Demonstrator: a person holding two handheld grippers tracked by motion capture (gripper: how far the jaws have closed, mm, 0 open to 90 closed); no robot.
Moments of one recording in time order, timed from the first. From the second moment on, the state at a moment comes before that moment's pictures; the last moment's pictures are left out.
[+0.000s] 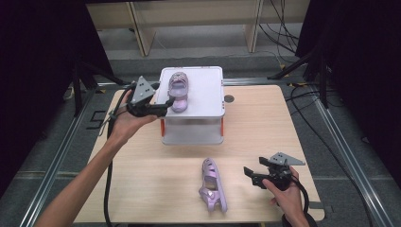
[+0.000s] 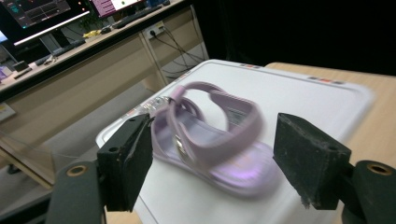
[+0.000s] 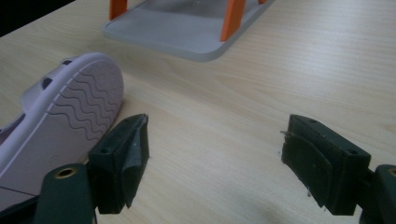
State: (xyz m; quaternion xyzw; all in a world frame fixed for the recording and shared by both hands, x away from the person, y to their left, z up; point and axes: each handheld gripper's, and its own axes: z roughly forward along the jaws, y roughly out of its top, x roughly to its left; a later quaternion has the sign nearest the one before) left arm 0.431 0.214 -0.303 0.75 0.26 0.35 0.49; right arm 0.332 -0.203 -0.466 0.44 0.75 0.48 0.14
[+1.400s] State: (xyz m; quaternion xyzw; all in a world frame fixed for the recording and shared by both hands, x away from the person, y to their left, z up) left arm 0.304 0.289 -0.468 0.74 0.36 0.28 0.49; right arm 0.298 -0.138 -0.447 0.30 0.78 0.53 0.13
